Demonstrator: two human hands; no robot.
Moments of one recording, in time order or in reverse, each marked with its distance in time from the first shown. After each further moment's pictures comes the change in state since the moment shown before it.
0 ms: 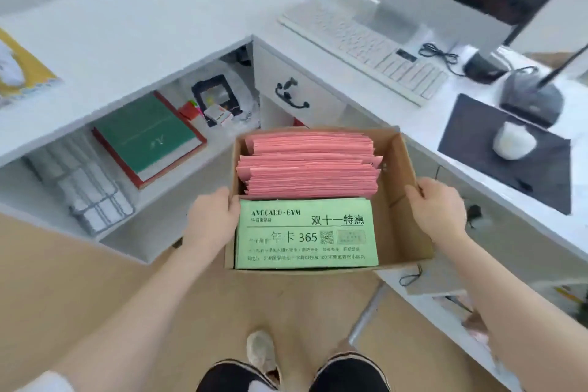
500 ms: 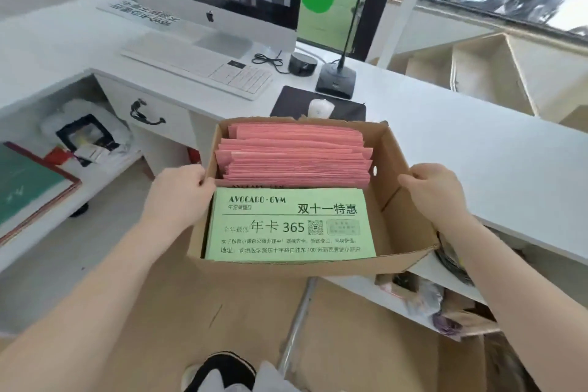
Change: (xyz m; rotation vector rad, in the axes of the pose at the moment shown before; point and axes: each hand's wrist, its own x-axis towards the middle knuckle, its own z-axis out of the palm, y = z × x) left_hand -0.095 0.217 0.018 0.066 0.023 0.369; right_hand -0.107 0.205 -0.182 0.191 0.143 0.293
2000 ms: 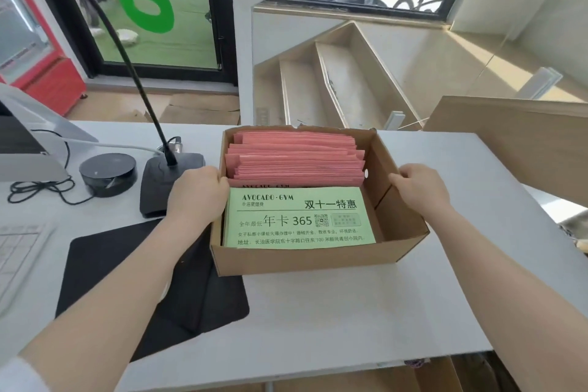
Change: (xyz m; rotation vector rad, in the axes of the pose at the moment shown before) left_hand 0.326 0.315 0.164 -0.078 -0.220 0.362; right_hand 0.296 0.177 -0.084 -0.145 0.202 0.441
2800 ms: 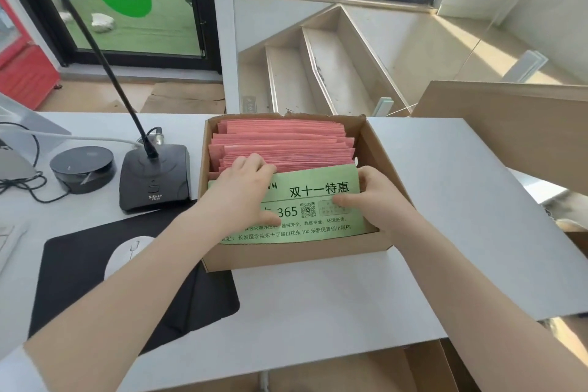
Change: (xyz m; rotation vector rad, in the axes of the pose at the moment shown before) left_hand -0.019 0.054 0.007 0.243 -0.318 0.555; right_hand -0.075 -0.054 0.002 0.620 -0.364 0.044
